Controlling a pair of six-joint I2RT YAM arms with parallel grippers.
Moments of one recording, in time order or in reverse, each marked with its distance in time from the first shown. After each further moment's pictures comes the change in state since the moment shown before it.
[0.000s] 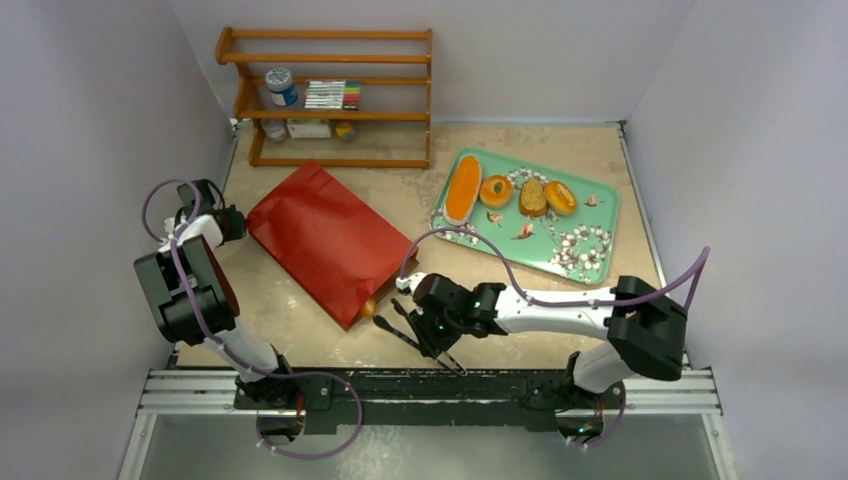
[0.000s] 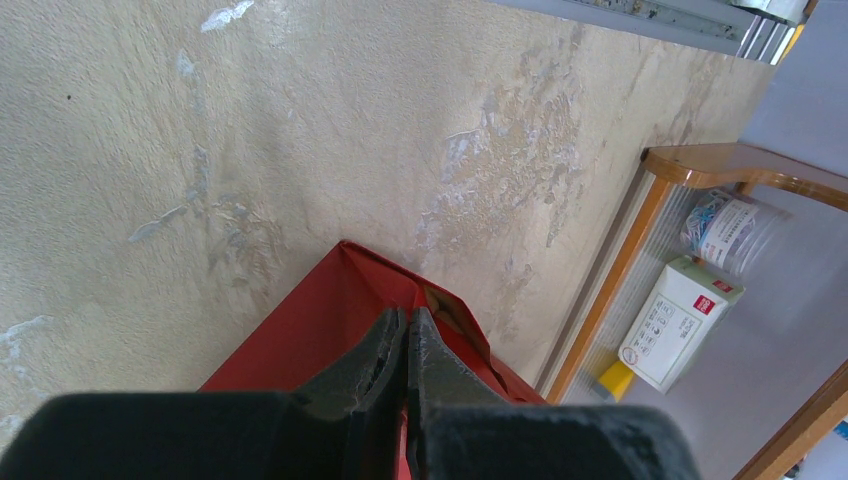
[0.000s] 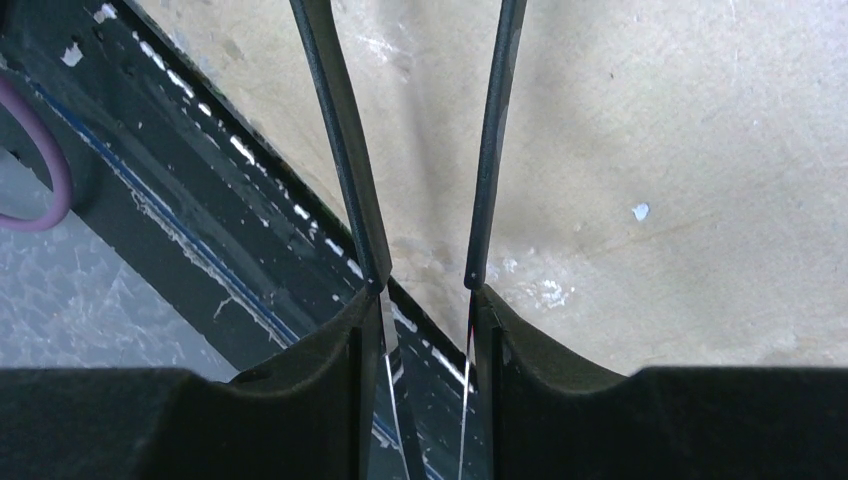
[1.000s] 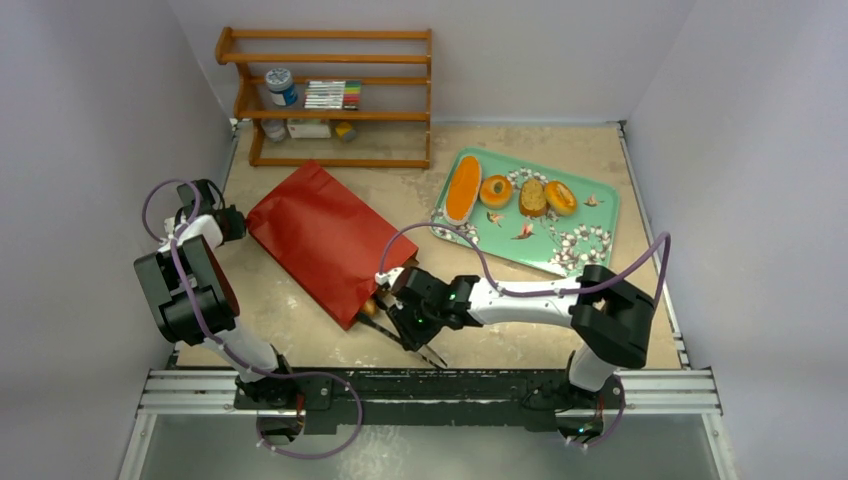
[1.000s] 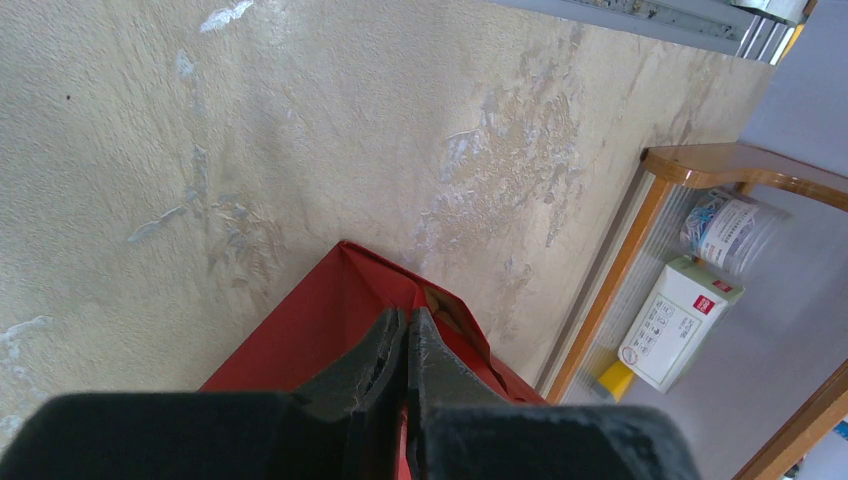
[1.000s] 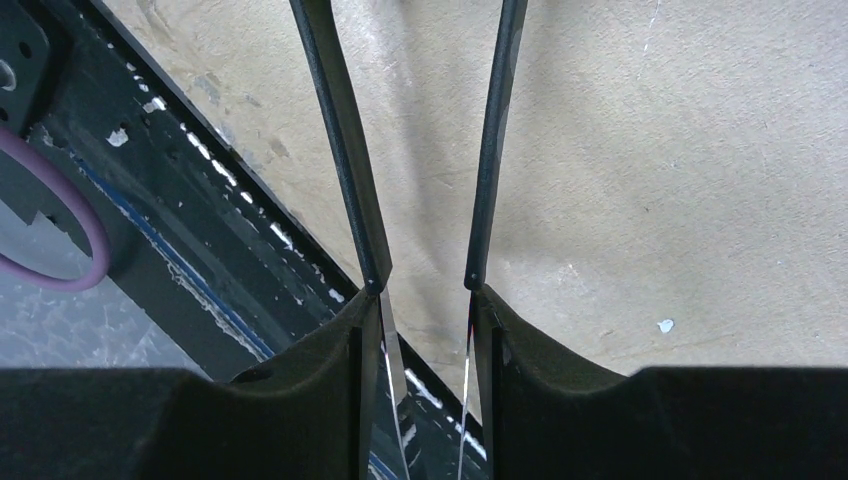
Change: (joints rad) left arm 0.000 0.000 0.000 0.001 0.000 0.000; right arm 0.000 0.176 0.148 0.030 -0.012 -0.033
